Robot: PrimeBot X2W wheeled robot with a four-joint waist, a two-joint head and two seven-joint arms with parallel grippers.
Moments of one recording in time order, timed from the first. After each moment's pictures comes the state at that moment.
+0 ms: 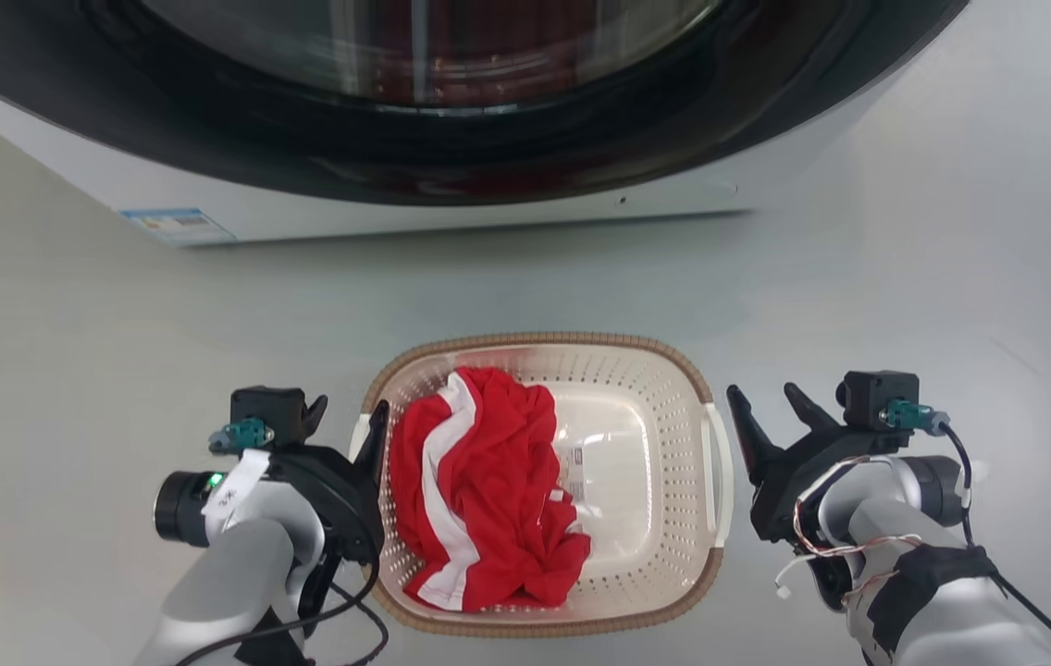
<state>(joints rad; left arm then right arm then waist) -0.73 0.05 -0.54 1.18 -0.63 -0.12 -0.23 -0.78 -0.08 0.72 1.20 0.78 0.11 -0.24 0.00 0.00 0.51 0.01</state>
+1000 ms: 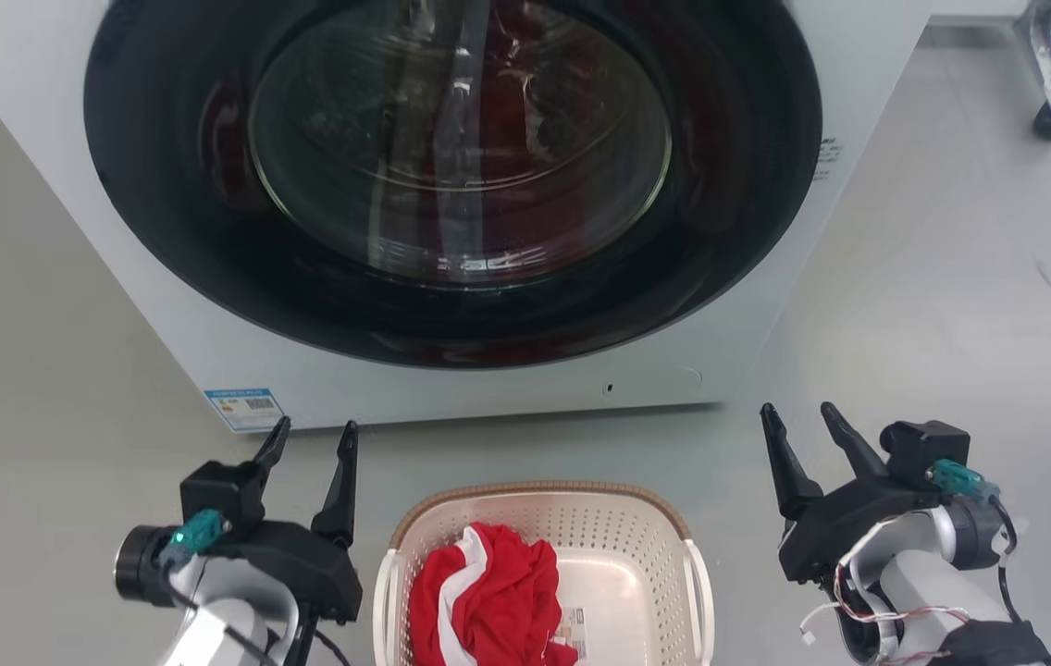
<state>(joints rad) -0.40 0.17 -0.42 0.62 -0.53 0.02 -0.25 -0.52 -0.19 0.57 0.76 0.68 -0.02 -0.25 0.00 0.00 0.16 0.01</state>
